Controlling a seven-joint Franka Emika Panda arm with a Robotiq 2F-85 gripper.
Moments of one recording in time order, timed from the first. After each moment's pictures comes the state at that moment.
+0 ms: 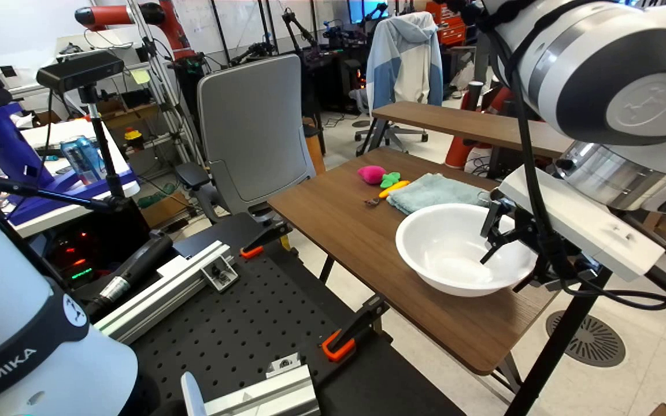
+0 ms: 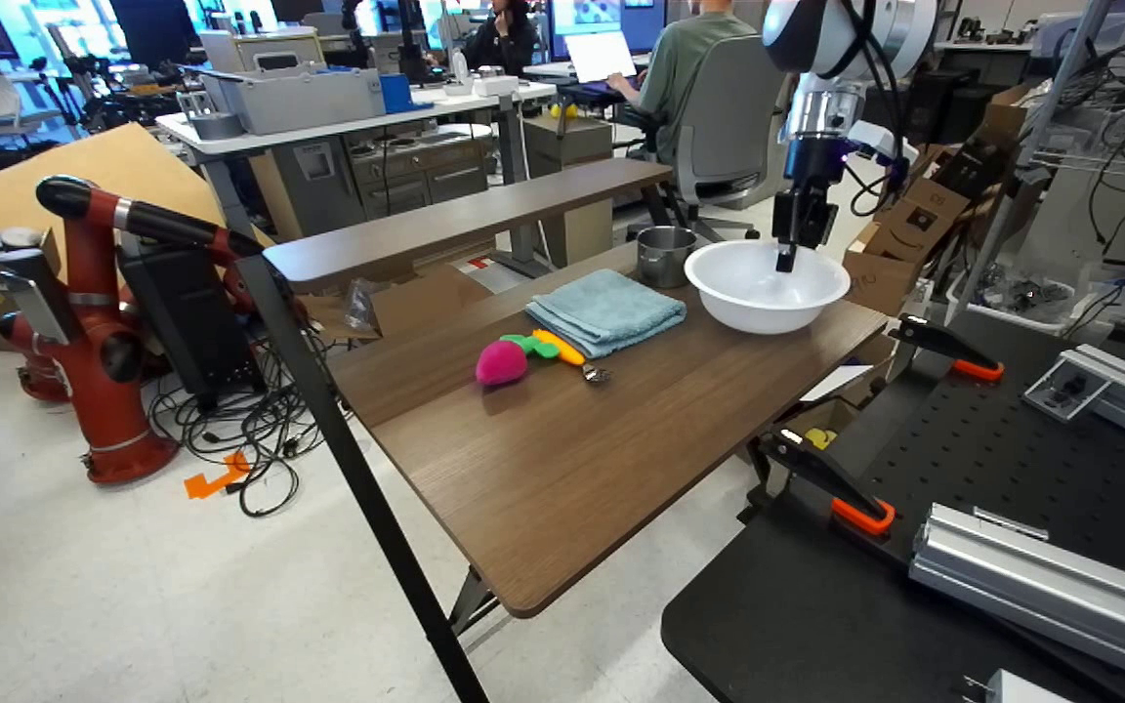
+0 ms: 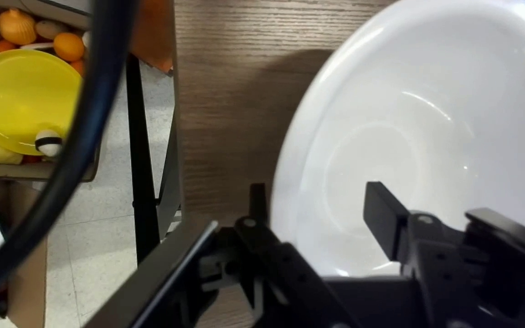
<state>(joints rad) -0.41 0.75 -0.02 -1.75 0.28 2.17 -0.68</state>
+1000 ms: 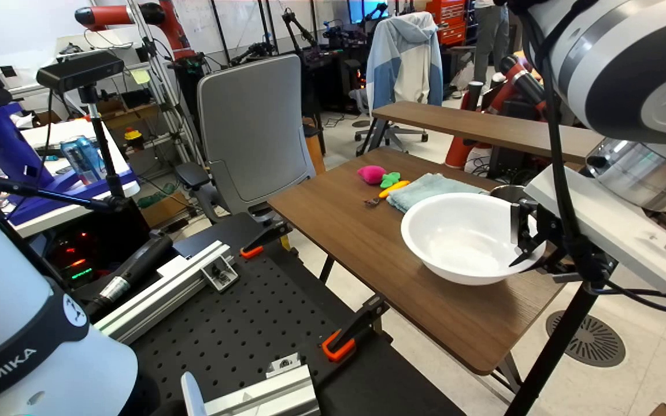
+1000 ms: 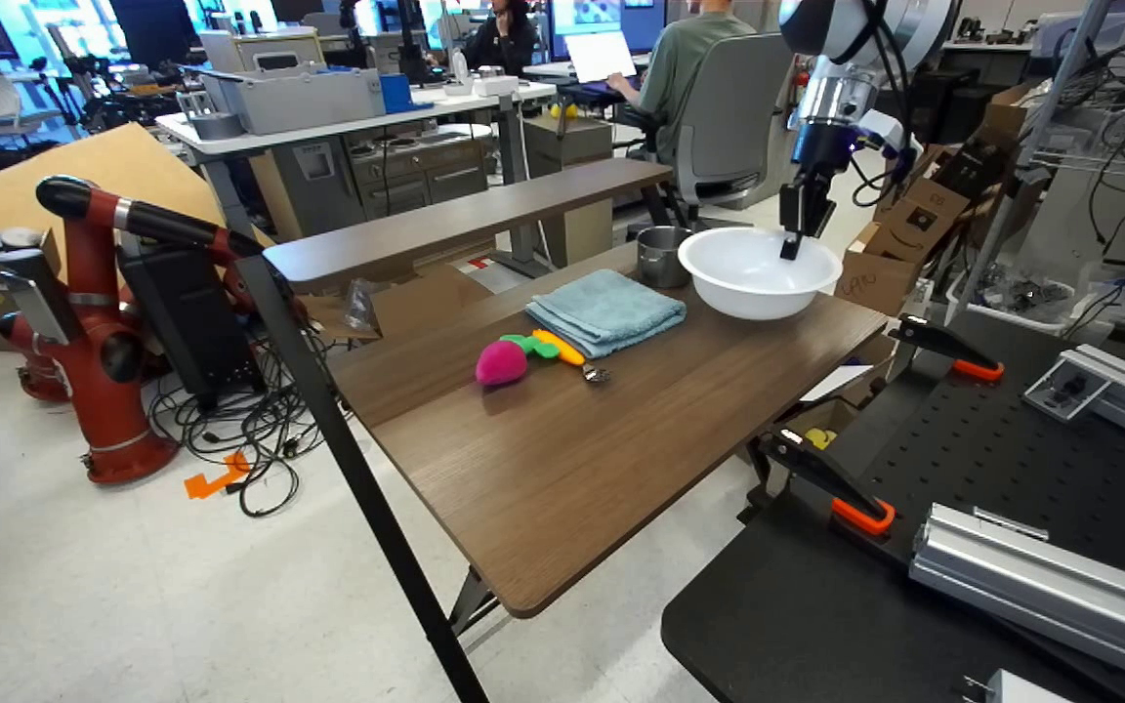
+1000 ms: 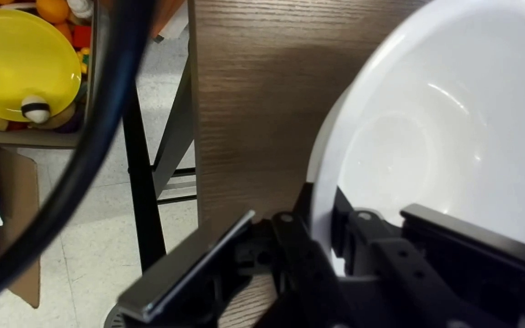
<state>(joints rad) -0.48 0.74 0.01 -1.72 0.35 2.17 -0.77</state>
